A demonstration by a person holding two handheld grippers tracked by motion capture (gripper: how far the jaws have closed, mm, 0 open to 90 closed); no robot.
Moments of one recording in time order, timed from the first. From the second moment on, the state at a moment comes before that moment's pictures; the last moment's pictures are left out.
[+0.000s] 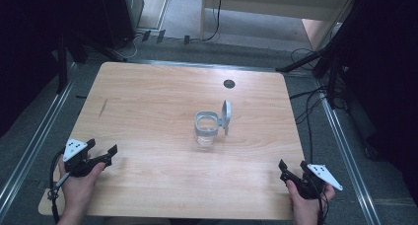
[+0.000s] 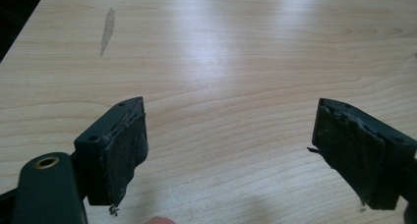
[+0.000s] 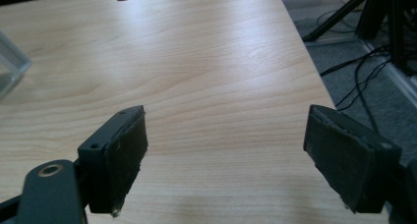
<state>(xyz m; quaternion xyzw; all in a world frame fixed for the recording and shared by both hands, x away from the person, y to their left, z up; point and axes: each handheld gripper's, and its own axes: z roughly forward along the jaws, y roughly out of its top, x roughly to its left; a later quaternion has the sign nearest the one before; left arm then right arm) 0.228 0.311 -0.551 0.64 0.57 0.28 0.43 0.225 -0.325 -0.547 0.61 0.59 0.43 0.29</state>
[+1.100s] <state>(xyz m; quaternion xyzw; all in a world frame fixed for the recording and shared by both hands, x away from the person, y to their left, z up) 0.281 0.184 -0.528 0.70 0.47 0.16 0.51 0.271 -0.151 -0.509 0.47 0.68 0.51 0.22</state>
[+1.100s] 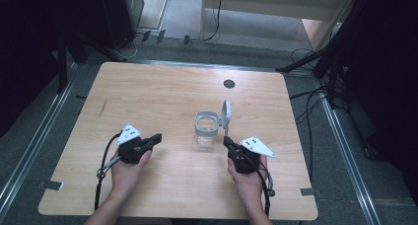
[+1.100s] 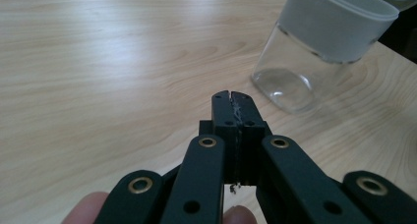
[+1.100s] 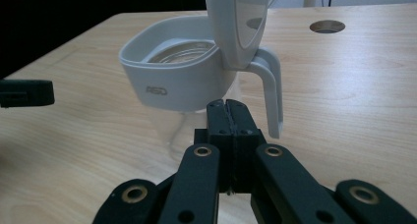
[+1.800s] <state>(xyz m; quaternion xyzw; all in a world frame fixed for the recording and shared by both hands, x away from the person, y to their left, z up) 0.344 0.119 -0.525 0.71 0.46 0.12 0.52 0.343 -0.161 -0.516 0.49 0.69 0.50 0.20</state>
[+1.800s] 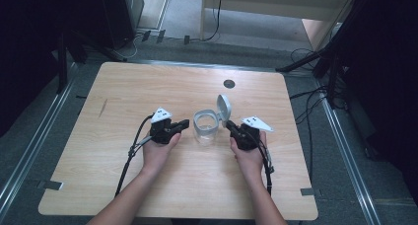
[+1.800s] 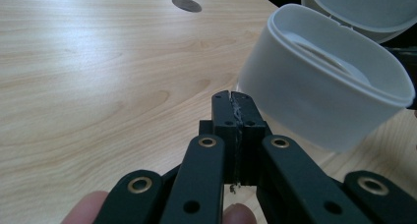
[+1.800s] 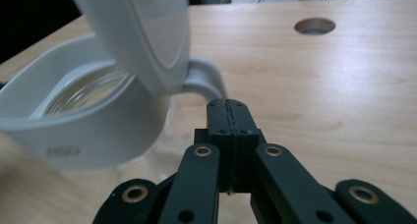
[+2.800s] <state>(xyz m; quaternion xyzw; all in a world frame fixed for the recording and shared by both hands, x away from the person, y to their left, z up) 0.360 0.094 -0.531 0.72 0.42 0.10 0.54 0.309 -0.132 -0.526 0.57 0.64 0.47 0.21</state>
